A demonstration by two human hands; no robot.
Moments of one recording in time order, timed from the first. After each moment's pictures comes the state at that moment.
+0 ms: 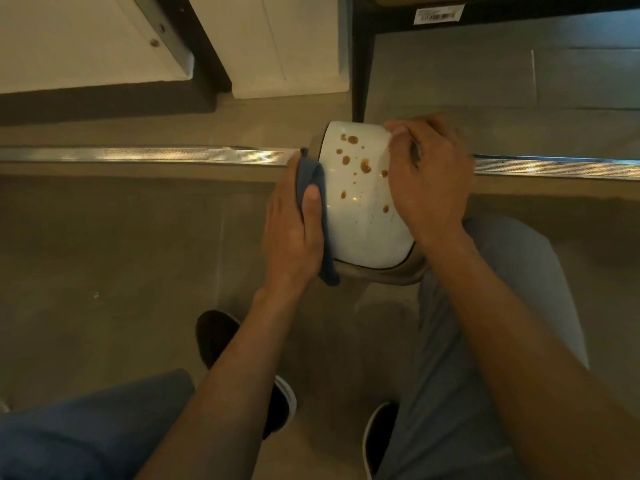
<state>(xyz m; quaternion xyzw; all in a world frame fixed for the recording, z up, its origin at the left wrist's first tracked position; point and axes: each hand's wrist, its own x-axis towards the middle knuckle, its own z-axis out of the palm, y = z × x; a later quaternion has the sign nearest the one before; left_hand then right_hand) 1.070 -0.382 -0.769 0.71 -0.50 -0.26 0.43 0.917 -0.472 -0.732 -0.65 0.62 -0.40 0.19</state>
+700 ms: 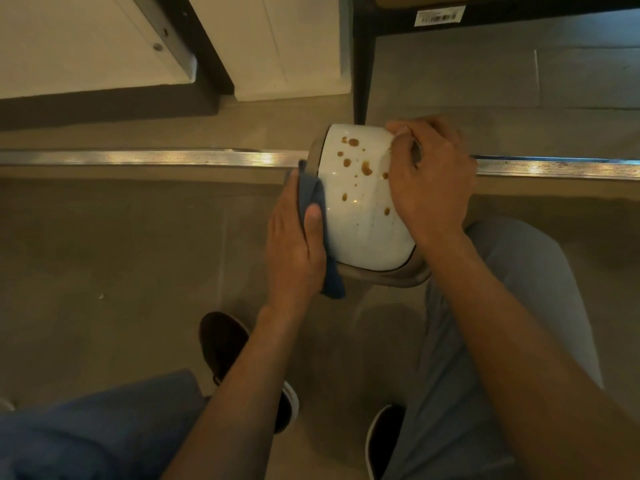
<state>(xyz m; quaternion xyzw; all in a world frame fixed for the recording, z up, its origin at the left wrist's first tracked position) 1.067 -0.363 -0.777 0.71 -0.50 -0.26 0.42 0.921 -0.471 -0.729 -0.65 0.63 -0.38 0.19</state>
